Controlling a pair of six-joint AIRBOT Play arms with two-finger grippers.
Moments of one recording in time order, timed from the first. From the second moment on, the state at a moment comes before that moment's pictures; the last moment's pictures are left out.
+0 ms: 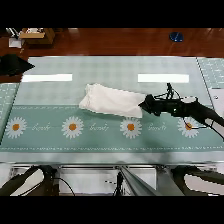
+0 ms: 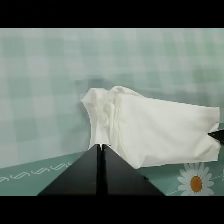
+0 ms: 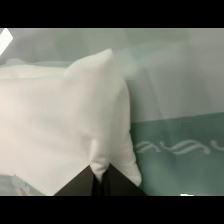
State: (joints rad) left arm 0.31 -1.07 1.28 0.86 -1.28 -1.18; right arm 0.05 -1.40 0.68 -0.31 0.77 1.16
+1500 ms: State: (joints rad) left arm 0.33 -1.08 1.28 0.86 -1.21 -1.05; right arm -1.18 -0.68 1.11 -1.95 1.85 1.55
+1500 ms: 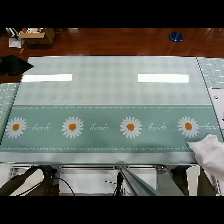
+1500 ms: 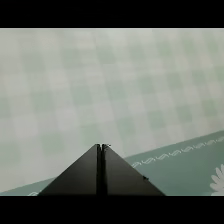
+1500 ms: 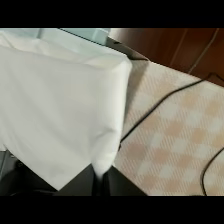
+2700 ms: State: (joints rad) left arm 0.06 -1.22 1.28 0.85 -1.01 -0.94; right arm -0.76 -0.79 0.93 -1.23 1.13 1.35
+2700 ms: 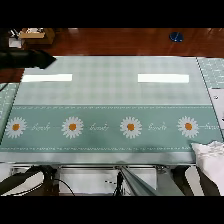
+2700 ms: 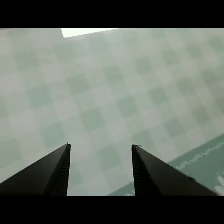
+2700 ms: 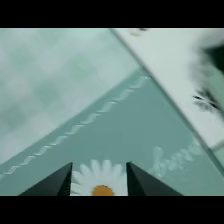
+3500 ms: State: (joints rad) left arm -0.26 -1.34 1.28 1.37 -1.11 -1.39; right arm -0.03 -1.28 1.30 -1.44 1.38 1.50
